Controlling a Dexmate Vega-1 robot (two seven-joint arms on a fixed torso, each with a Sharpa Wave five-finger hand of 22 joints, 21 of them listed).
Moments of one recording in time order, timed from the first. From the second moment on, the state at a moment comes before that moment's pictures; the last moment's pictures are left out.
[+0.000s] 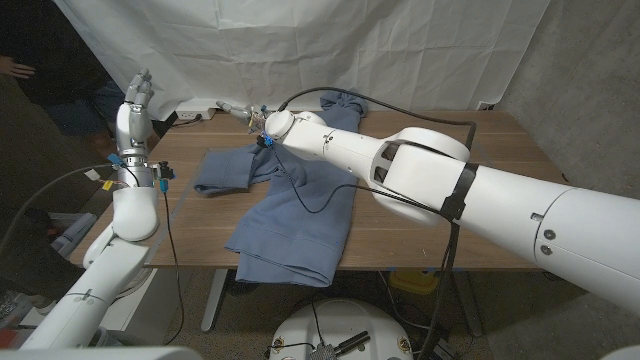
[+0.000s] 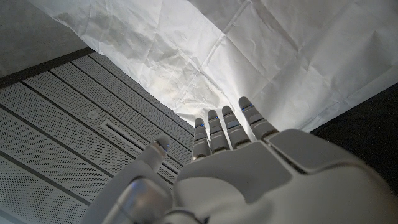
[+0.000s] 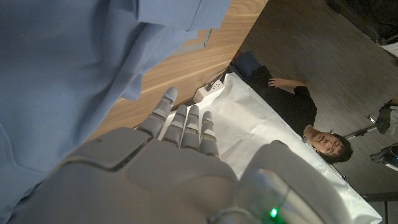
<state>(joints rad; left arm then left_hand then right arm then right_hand) 1.20 0.59 -0.12 -1.63 -0.01 -0.55 0.51 0.05 0.08 0.67 0.16 0.20 0.20 -0.05 0.18 0.18 0.24 -0.01 0.19 0.19 0.20 0.00 0.18 0.17 0.12 0.08 0.37 0.19 0.04 0.35 -1.10 -0.45 0.29 -0.09 -0.03 0.35 0.11 -0.02 0.15 0.22 0.22 0.08 0.18 0.19 0.21 0.10 0.18 0.19 0.12 0.04 0.18 0.32 0.16 0.09 0.41 0.18</state>
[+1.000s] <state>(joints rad) 1.22 0.60 -0.11 -1.66 -0.03 -0.54 0.48 0.05 0.08 0.67 0.16 0.20 0.20 -0.05 0.18 0.18 0.23 0.00 0.19 0.19 0.20 0.01 0.18 0.17 0.12 0.08 0.37 0.19 -0.07 0.19 -0.91 -0.42 0.23 0.55 0.08 0.35 0.11 -0.01 0.11 0.23 0.34 0.11 0.22 0.19 0.29 0.15 0.21 0.19 0.17 0.06 0.20 0.26 0.20 0.10 0.41 0.18</state>
